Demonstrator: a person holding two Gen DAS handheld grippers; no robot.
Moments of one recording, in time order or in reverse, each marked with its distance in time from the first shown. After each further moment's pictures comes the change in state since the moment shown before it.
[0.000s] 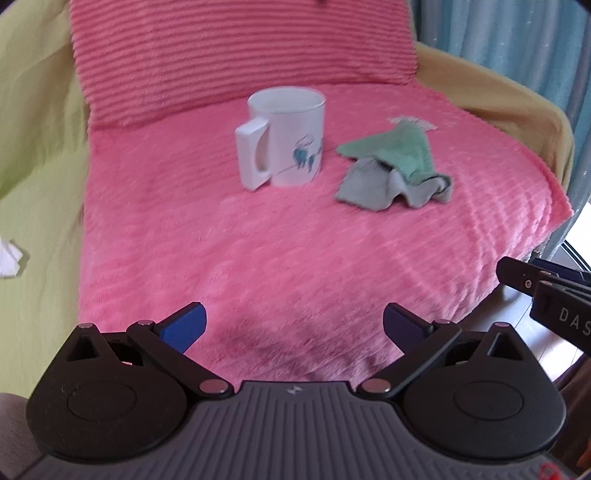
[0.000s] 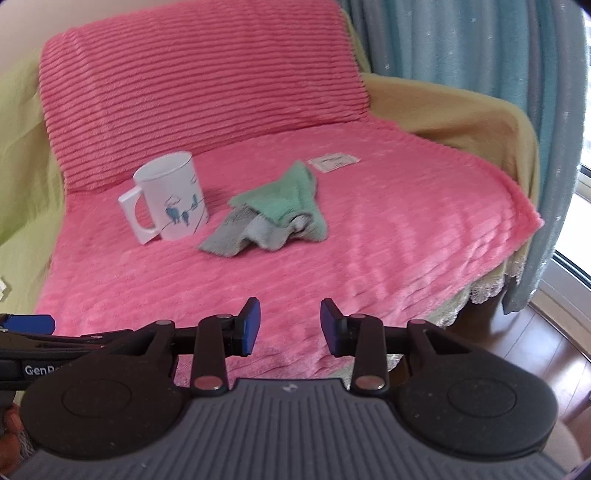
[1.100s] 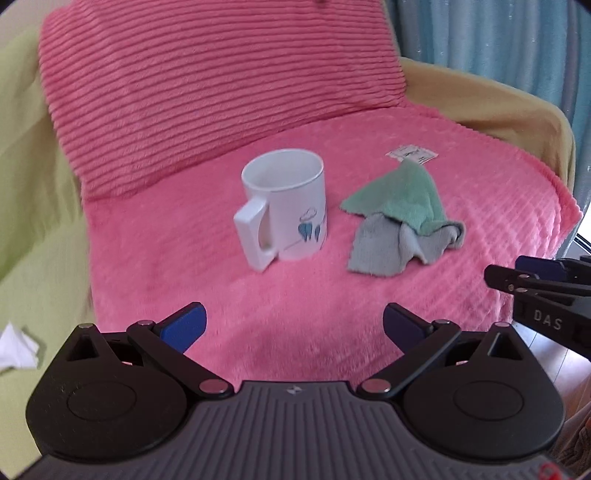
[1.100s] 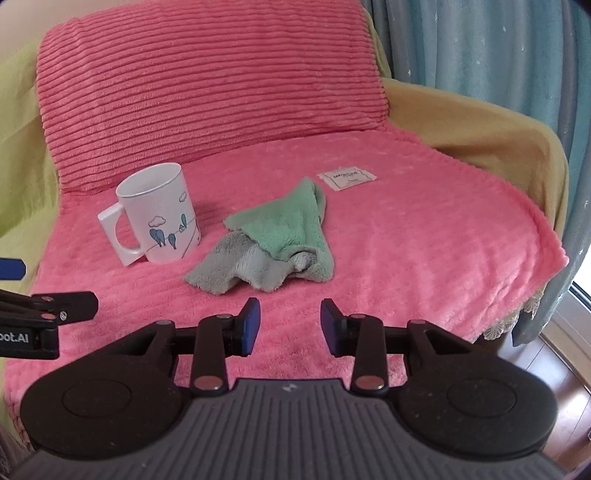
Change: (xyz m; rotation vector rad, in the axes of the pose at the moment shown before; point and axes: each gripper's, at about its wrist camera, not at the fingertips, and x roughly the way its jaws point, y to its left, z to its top) left arm 0.015 0.003 0.065 0.153 -0.032 0.019; right arm 0.052 -0.011 0.040 -0.054 0.037 0.024
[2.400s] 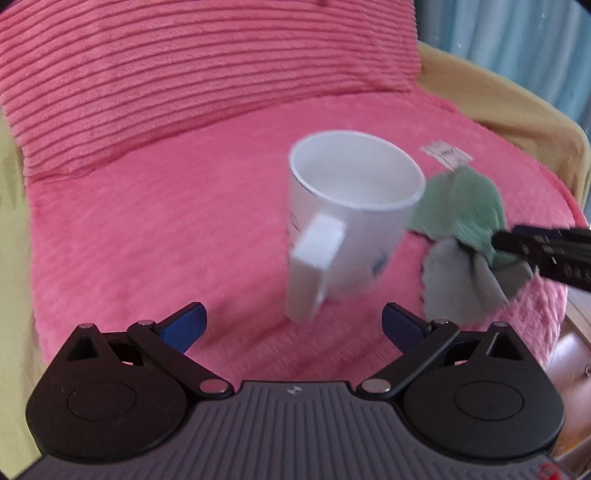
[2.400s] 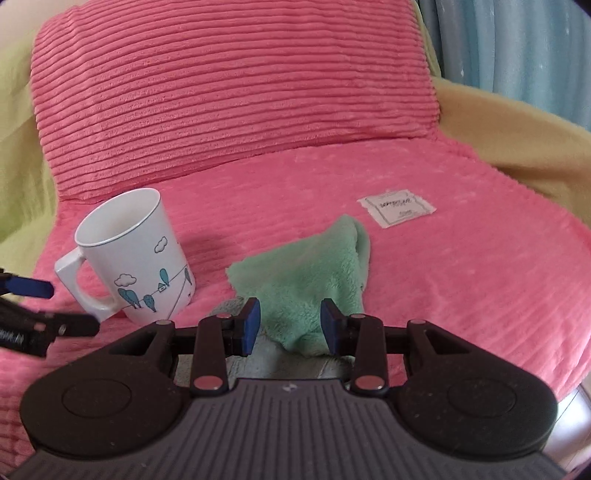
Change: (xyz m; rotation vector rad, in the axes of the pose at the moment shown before) left arm 0.113 0.080 0.031 -0.070 0.086 -0.167; right arm 0.107 0.000 0.060 -0.052 0.013 0.117
